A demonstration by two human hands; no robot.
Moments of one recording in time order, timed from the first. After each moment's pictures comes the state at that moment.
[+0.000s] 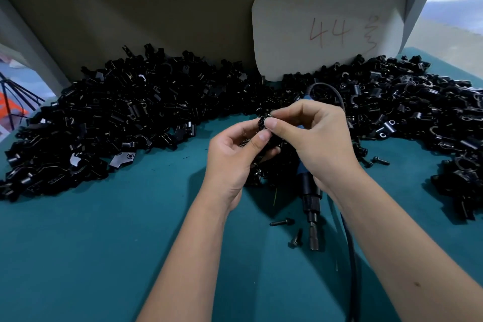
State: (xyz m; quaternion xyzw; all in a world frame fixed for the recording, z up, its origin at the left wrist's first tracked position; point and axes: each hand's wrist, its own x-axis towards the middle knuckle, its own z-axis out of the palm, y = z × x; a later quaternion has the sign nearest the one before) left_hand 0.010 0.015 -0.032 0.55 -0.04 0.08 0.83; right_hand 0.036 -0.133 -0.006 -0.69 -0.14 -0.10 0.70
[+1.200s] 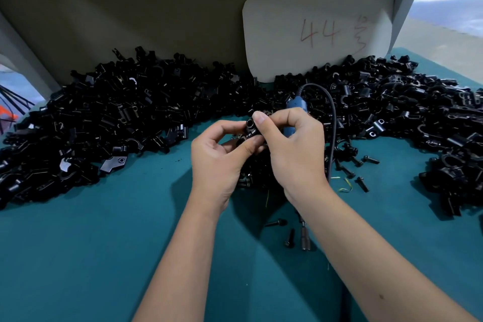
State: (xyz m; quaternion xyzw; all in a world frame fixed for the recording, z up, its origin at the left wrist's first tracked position) left_hand 0.009 0.019 -0.032 0.59 -0.05 0.15 0.79; right_hand 0.029 -0.103 -0.019 -0.70 -0.05 -0.19 0.69
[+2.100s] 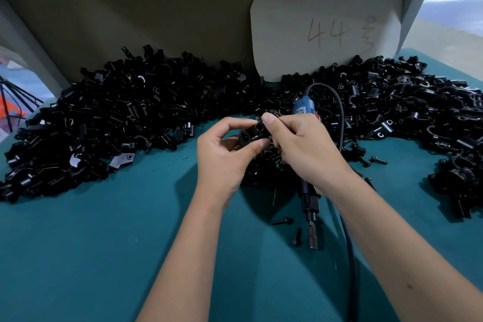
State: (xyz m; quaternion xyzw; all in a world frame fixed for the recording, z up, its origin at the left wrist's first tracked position) left_hand 0.010 0.026 -0.032 0.67 -0.05 0.18 0.72; right_hand 0.029 -0.125 -0.003 -0.82 -0.13 -0.04 0.56
